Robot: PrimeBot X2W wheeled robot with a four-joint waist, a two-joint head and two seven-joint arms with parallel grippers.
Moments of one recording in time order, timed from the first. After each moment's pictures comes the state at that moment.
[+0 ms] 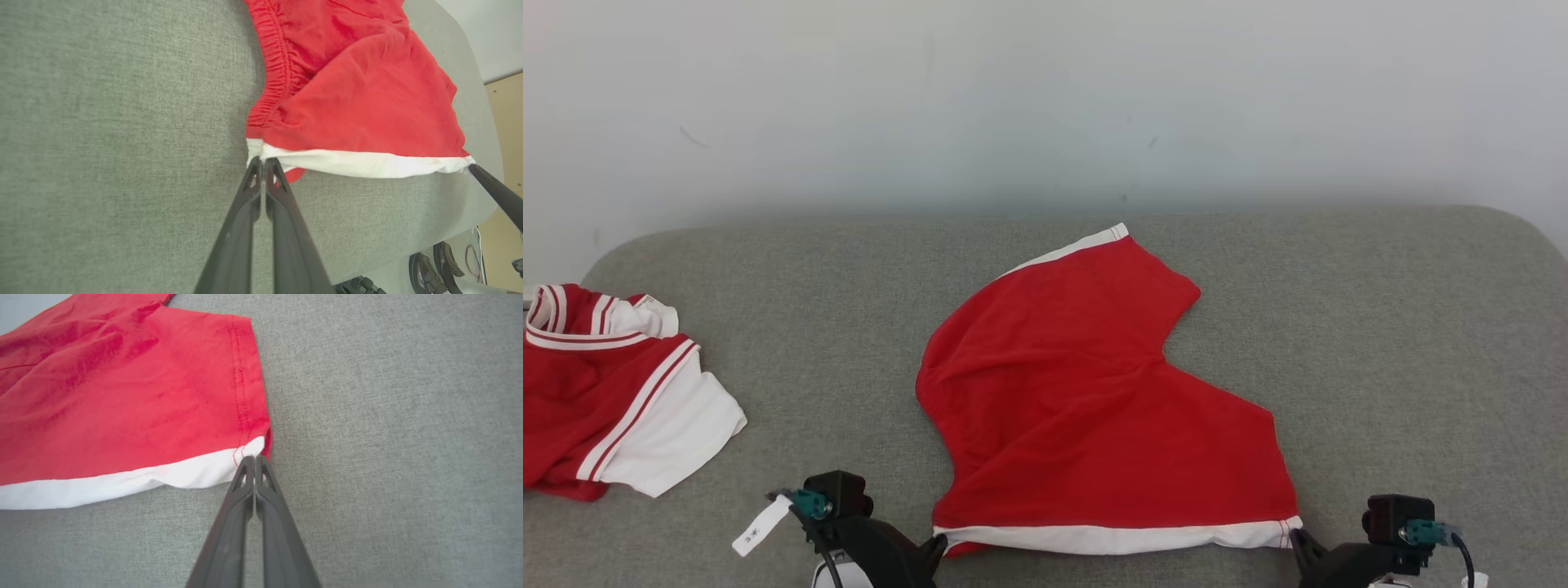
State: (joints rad) left arm -0.23 0.10 -0.44 0.43 -0.65 0.07 0.45; right arm 0.00 -0.07 0.10 0.31 0.44 -0.12 0.26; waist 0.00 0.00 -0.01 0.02
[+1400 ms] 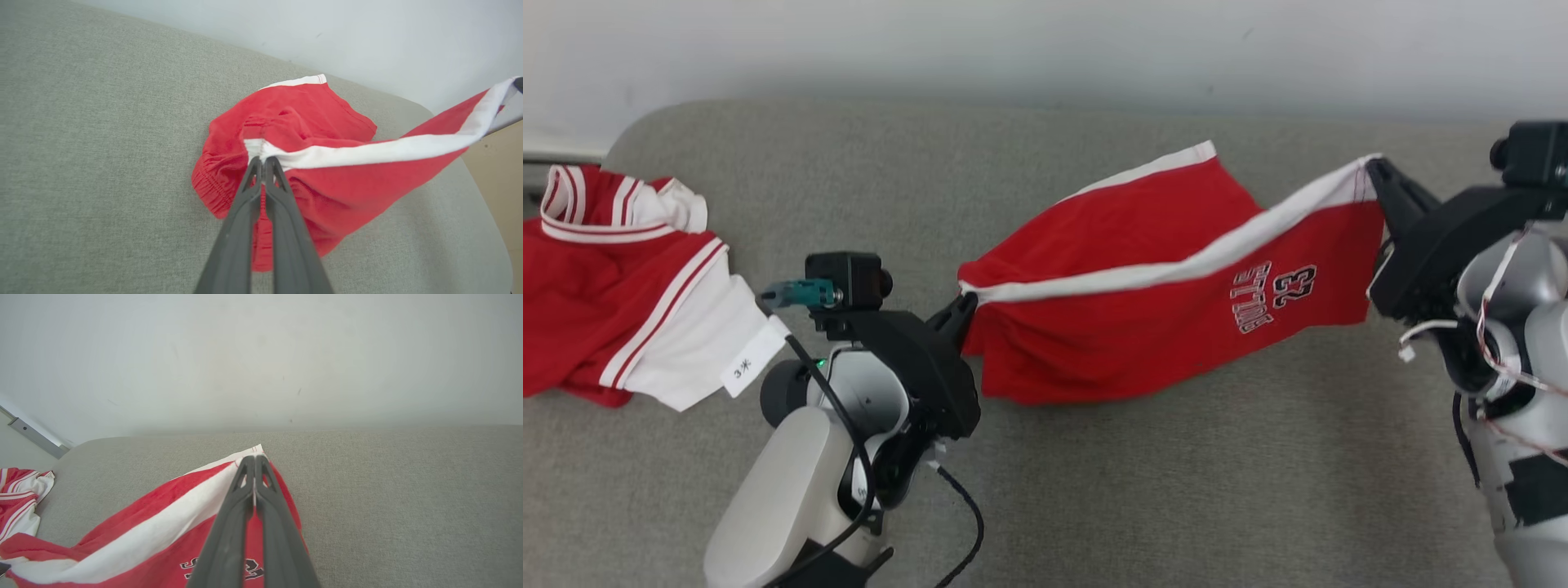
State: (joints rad) left arm -0.53 0.05 -0.43 0.29 -0.57 0.11 0.42; right arm -0.52 -0.22 0.03 0.11 0.50 -0.09 0.49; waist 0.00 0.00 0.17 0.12
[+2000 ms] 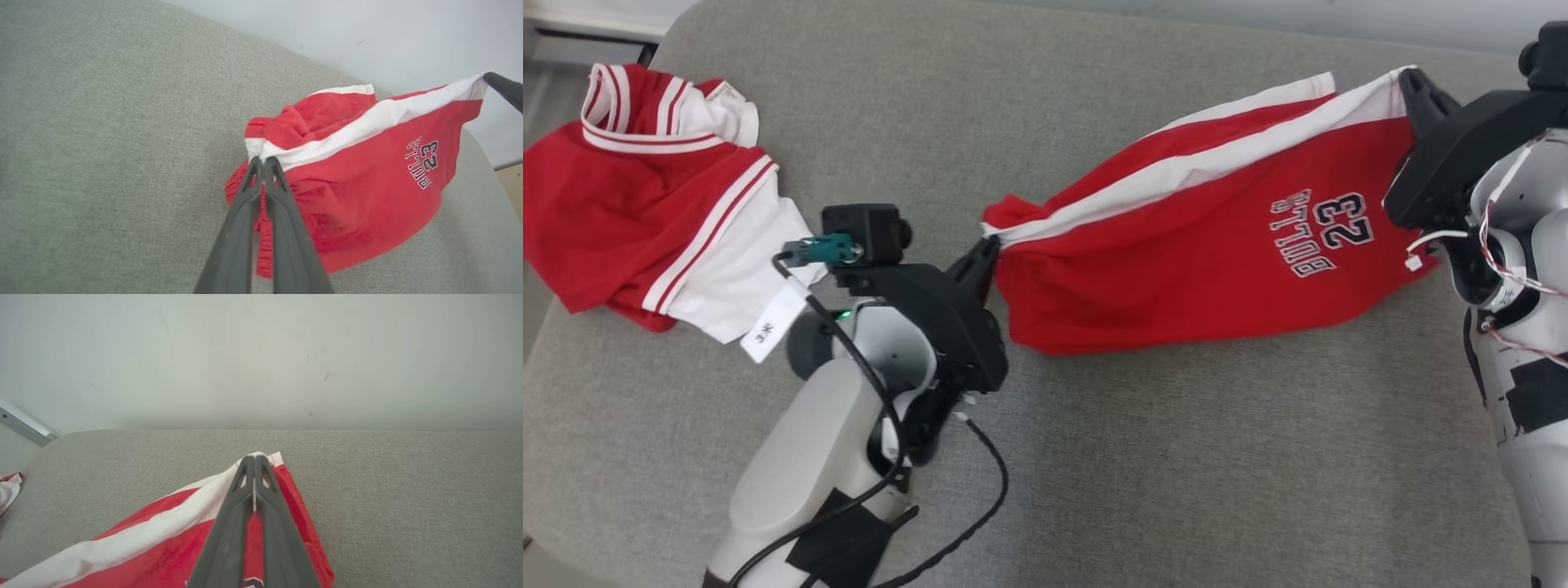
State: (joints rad) left arm -0.68 0.03 -0.52 0.40 -0.65 0.12 0.28; right arm -0.76 -0.22 0.05 0.35 0.44 -0.10 0.42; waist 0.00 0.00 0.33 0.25
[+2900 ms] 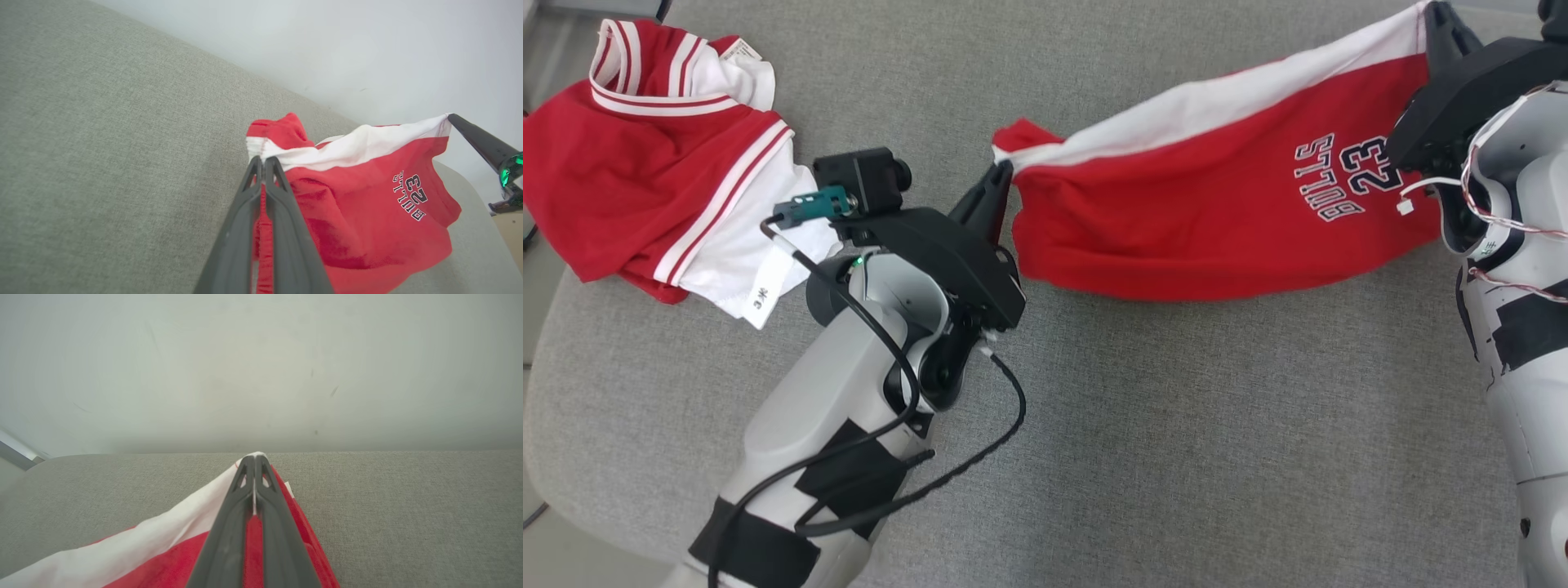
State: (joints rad) left arm -0.85 0.03 -0.66 0.55 -0.86 0.12 0.03; right arm -0.91 -0.19 0.06 0.58 0.40 -0.10 0.20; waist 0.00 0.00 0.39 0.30
